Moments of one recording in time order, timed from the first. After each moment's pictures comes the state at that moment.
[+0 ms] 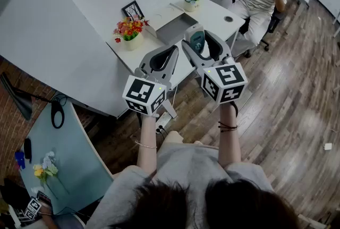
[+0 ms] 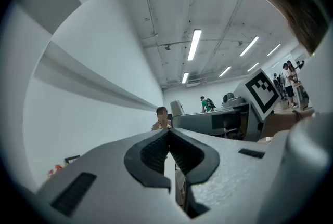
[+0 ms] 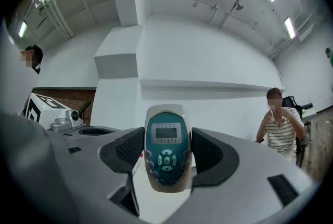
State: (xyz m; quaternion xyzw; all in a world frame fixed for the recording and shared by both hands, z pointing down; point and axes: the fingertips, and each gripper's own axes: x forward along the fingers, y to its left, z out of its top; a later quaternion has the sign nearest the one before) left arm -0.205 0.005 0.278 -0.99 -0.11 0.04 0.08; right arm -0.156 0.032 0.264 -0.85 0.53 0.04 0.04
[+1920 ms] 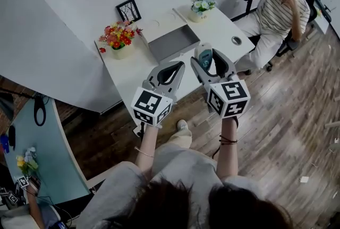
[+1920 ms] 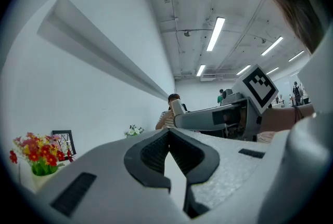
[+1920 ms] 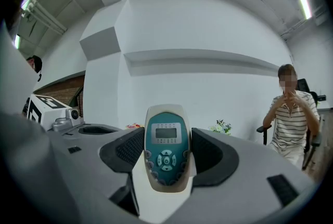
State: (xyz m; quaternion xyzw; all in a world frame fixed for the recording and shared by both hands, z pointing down) left arm -0.033 -0.036 0.355 -1.00 -0.06 -0.02 0.00; right arm 0.024 -0.012 0.341 -0.82 0.57 -0.07 -0.02
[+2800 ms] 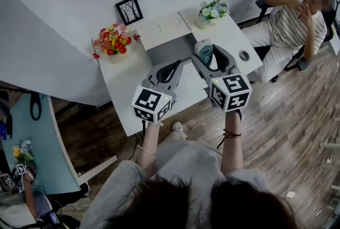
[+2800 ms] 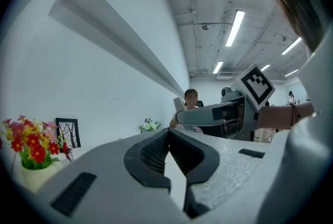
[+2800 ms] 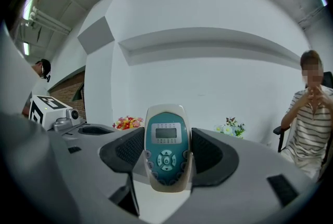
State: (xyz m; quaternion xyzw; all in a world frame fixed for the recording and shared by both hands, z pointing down) left arm 0.056 -0.100 0.384 -1.00 0.02 -0.04 -0.04; right arm 0.124 -0.082 0.364 -0.77 0.63 -0.10 -0.06
